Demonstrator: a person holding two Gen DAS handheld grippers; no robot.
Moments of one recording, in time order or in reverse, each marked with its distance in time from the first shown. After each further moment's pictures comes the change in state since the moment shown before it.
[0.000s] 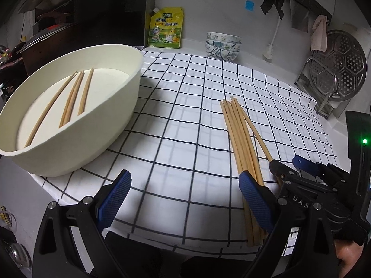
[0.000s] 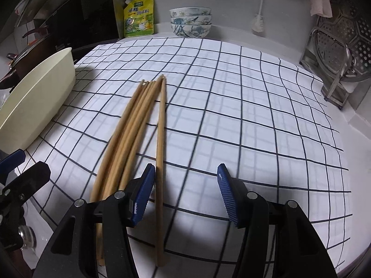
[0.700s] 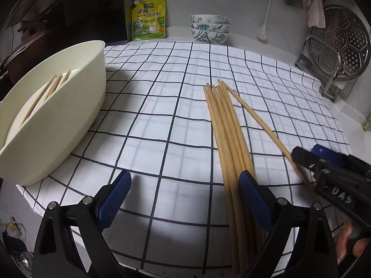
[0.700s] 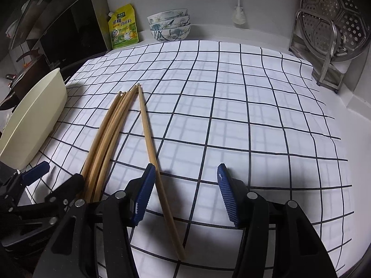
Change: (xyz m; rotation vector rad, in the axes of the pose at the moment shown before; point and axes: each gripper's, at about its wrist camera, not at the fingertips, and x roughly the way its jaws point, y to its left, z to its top) left arm 0.040 -0.038 -0.001 0.079 0.052 0.044; right arm -0.005 -0.044 -0.001 0.099 -0.013 0.053
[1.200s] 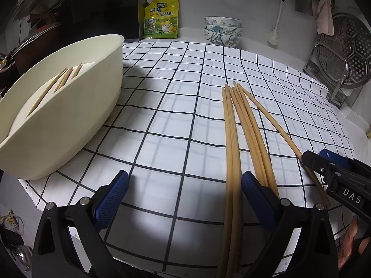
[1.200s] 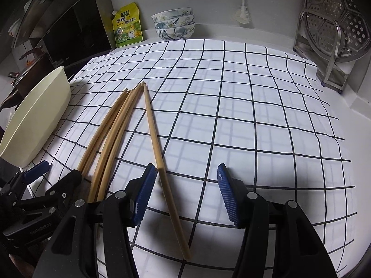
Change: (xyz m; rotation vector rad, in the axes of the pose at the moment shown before) left arm -0.002 0.022 -0.002 -0.052 -0.020 0.015; right arm 0.003 0.006 -0.001 -0.015 0.009 0.018
